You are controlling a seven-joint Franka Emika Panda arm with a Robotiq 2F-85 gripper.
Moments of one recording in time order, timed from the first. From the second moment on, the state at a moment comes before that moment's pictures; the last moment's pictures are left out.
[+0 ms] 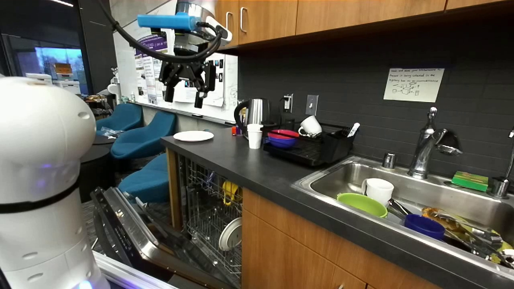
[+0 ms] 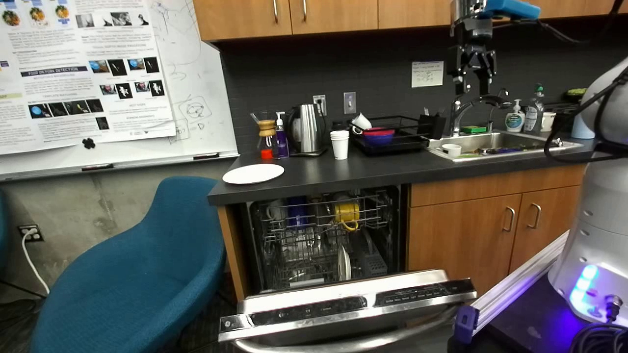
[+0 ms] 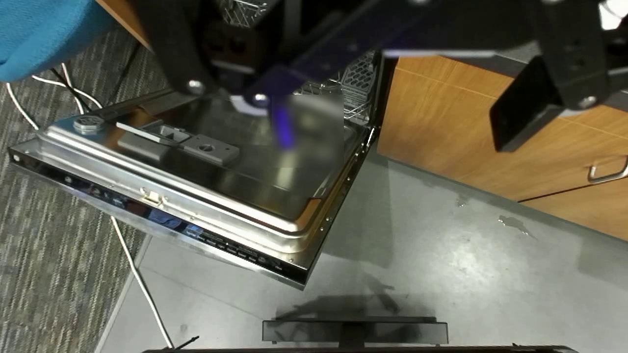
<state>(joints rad) -0.05 -0.70 -0.17 -2.50 -0.02 1.63 -0.11</state>
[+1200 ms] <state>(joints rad) 0.10 -0.74 -0.01 -2.78 0.07 1.58 -0.14</state>
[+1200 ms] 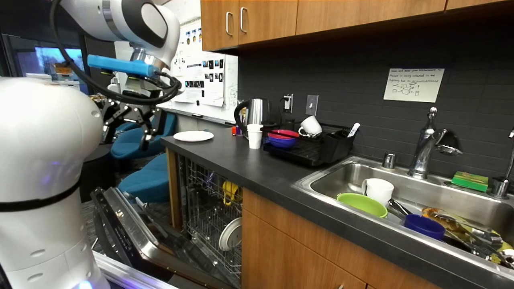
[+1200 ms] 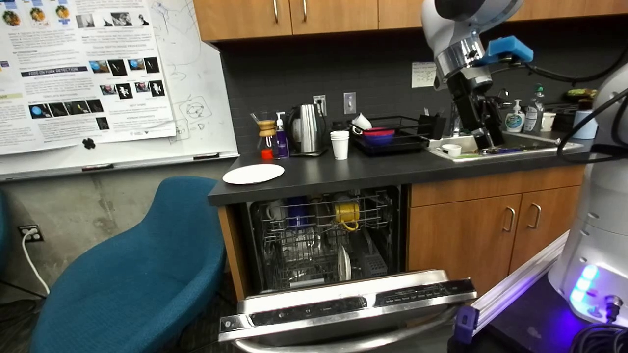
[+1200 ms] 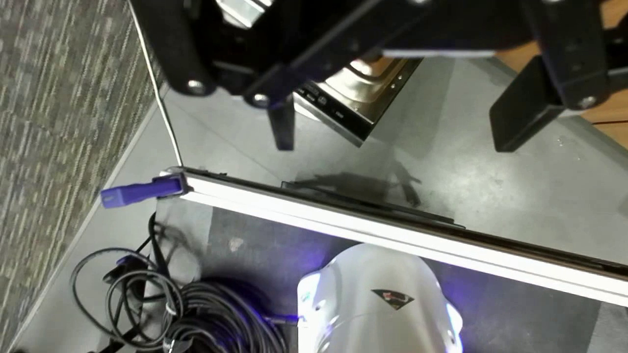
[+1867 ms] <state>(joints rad) 0.33 -0.69 0.20 -2.79 0.42 1.68 -0.13</state>
